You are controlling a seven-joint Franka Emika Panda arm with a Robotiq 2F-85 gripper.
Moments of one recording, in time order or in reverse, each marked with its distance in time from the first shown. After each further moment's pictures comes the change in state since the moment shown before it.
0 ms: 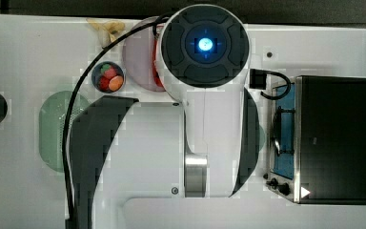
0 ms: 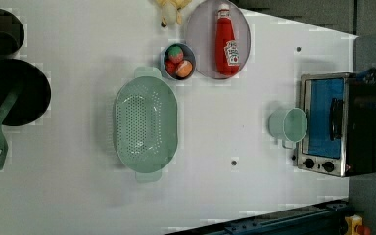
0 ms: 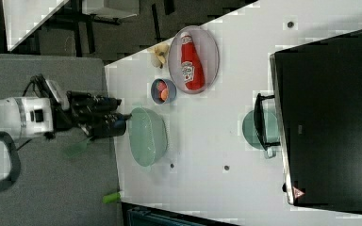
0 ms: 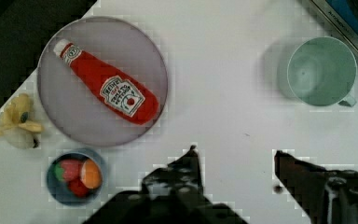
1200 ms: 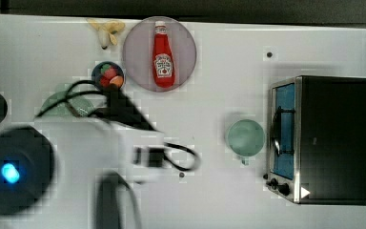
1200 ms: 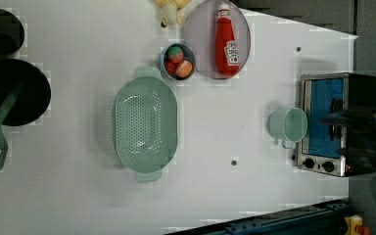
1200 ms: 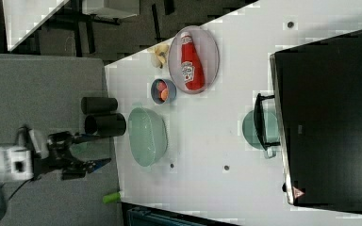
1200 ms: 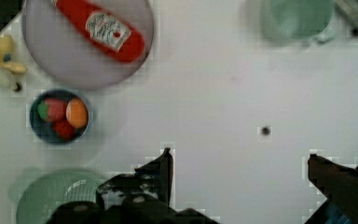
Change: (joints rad) arm -0.006 -0.193 0.298 -0.224 -0.011 0.003 0.303
